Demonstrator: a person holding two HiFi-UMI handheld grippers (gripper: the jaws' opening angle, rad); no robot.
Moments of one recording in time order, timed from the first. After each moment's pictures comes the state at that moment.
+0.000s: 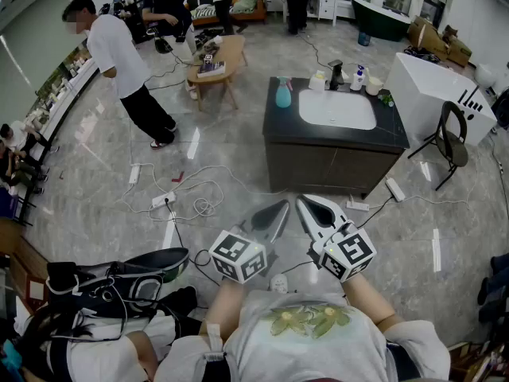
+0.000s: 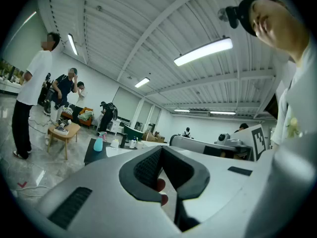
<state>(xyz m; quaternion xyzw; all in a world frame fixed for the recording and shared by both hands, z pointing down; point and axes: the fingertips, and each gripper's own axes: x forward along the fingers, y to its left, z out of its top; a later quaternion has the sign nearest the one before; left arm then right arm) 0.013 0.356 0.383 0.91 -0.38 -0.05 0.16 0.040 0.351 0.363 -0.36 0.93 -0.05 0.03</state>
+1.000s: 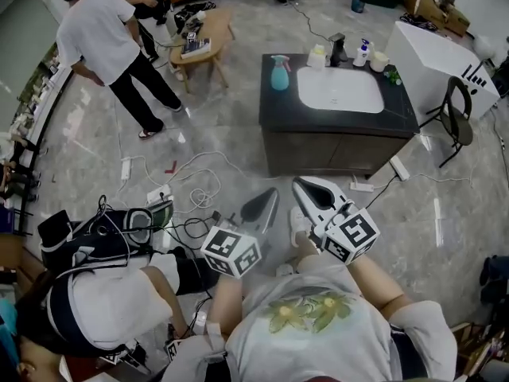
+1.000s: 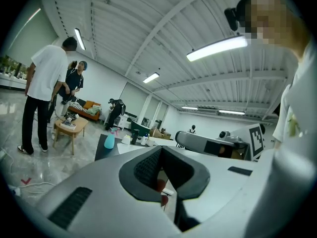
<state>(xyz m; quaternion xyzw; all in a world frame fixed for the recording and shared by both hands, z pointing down) -0.039 0.248 0.421 0.89 -0.41 -0.05 0.20 0.004 0.236 0.390 -0.34 0.94 -0.06 0.02</state>
